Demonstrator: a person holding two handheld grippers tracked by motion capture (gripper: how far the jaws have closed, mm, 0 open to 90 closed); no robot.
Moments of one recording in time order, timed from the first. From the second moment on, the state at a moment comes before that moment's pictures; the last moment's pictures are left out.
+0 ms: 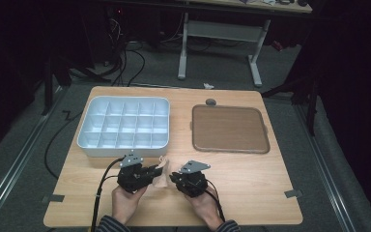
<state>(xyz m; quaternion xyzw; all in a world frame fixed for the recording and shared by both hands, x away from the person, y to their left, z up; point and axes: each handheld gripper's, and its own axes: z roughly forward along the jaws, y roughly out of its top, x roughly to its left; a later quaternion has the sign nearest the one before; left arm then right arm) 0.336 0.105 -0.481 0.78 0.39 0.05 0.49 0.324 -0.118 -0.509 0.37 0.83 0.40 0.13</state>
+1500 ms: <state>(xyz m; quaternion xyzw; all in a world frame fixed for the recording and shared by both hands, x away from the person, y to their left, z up) 0.347 0.057 -0.489 0.81 0.37 0.03 0.45 0.337 -0.163 -0.528 0.45 0.80 0.38 0.12</state>
